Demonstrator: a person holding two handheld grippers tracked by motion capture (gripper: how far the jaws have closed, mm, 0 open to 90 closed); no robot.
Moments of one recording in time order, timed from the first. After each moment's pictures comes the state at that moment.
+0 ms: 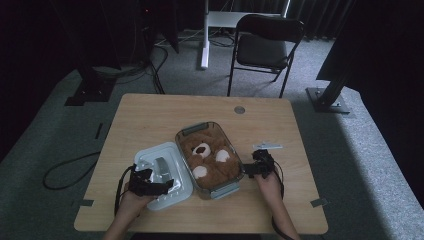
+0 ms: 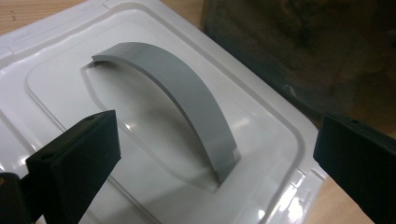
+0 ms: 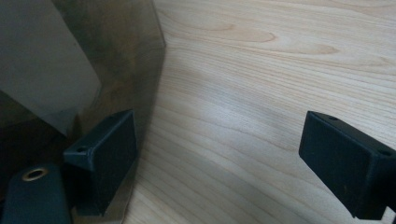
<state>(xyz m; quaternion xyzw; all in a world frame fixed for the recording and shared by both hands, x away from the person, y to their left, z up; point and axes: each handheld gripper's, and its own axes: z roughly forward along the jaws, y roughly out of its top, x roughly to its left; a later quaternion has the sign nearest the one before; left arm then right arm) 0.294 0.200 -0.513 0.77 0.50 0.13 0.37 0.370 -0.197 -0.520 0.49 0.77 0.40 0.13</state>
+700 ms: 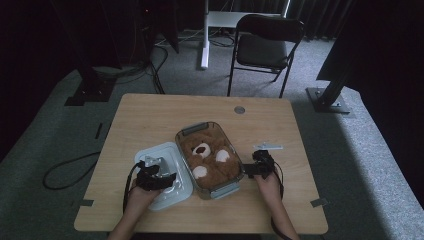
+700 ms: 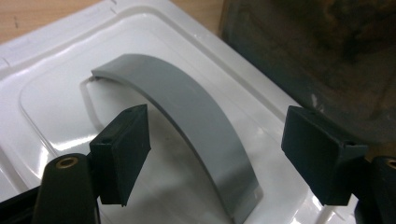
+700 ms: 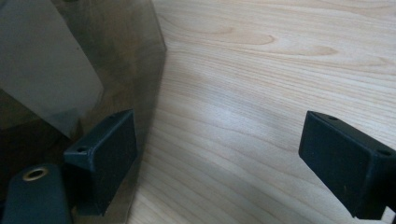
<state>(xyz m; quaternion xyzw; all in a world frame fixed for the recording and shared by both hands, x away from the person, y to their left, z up) 0.313 0.187 -0.526 0.76 0.53 0.16 0.35 0.368 -0.198 -0.521 0.49 0.76 0.40 0.13</state>
